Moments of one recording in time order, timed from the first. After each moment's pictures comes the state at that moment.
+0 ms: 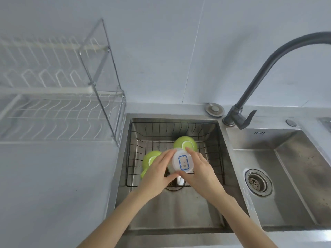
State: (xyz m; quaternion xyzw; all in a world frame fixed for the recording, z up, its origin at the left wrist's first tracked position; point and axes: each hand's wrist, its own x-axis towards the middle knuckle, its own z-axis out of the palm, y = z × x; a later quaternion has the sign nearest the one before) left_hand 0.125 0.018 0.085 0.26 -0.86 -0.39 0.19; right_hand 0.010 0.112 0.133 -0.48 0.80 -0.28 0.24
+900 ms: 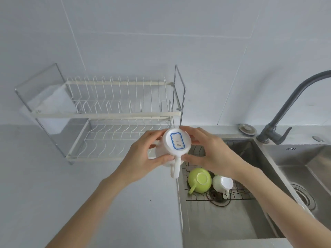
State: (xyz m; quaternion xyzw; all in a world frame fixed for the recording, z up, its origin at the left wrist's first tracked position) left_hand 0.342 -0.092 0.239 0.20 -0.84 -0.42 0.29; right_hand 0.177 0.021 0.272 -0.65 0.68 -0.31 0.15
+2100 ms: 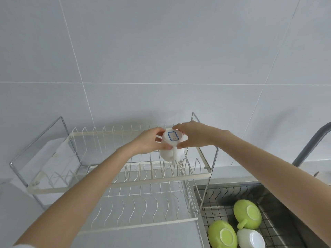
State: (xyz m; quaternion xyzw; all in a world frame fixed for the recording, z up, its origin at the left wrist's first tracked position) left_hand 0.268 -0.314 0.302 0.25 -0.88 -0.39 0.14; right_hand 0.131 -0.202 0.347 -0.65 0.76 -0.01 0.07
